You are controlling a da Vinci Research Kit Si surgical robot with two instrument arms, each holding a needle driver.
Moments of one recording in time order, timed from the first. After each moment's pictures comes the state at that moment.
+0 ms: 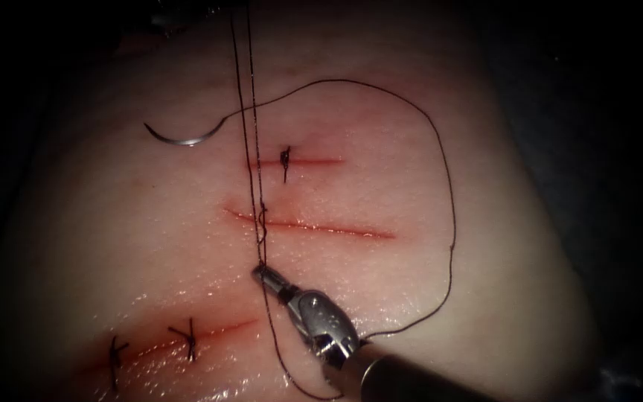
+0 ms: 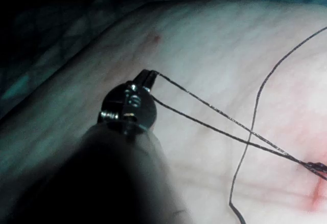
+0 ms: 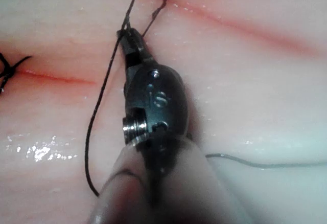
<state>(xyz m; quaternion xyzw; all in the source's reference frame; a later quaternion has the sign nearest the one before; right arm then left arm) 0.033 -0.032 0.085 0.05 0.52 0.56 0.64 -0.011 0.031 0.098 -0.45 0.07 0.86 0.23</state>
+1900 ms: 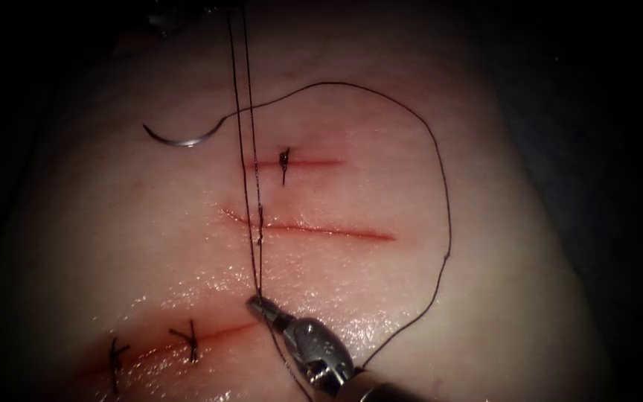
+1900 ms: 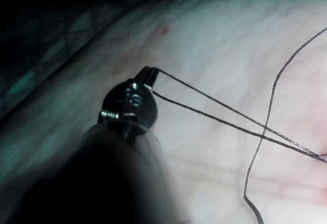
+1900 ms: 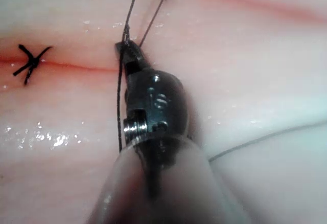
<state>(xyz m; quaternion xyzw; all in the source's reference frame) 0.034 -0.037 0.084 0.15 0.49 0.56 0.66 -0.010 0.033 0.100 -0.47 0.07 0.85 0.23</state>
